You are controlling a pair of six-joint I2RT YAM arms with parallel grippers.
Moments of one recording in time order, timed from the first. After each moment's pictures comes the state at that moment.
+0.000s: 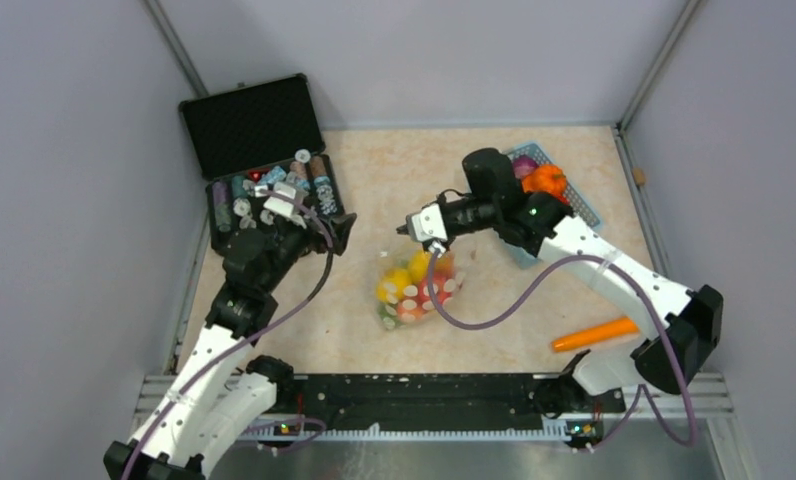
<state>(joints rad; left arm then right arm) -0.35 0.71 0.66 0.08 0.17 -0.11 0.76 1.39 1.37 -0.51 -0.79 -1.16</state>
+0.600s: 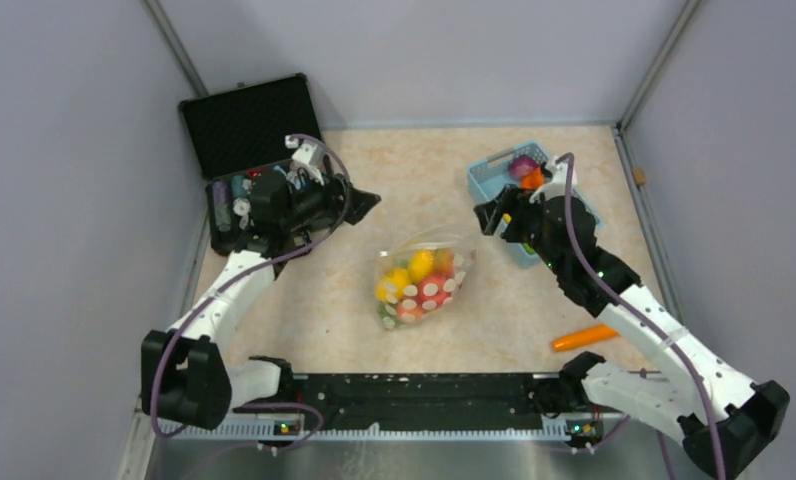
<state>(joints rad) -0.21 1.16 0.80 0.23 0.52 -0.31 0.65 0.90 0.90 -0.19 0.19 0.42</state>
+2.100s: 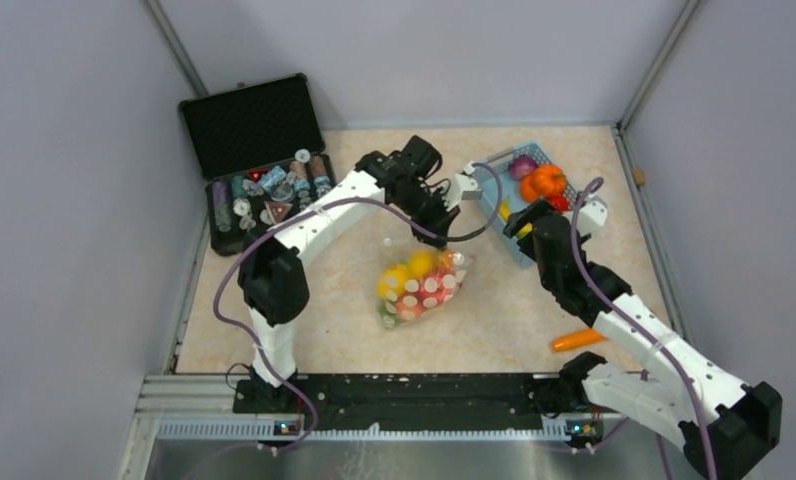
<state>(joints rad) -0.71 1.93 1.83 -0.99 0.64 0.43 0.58 0.87 0.72 -0.34 0.63 0.91</state>
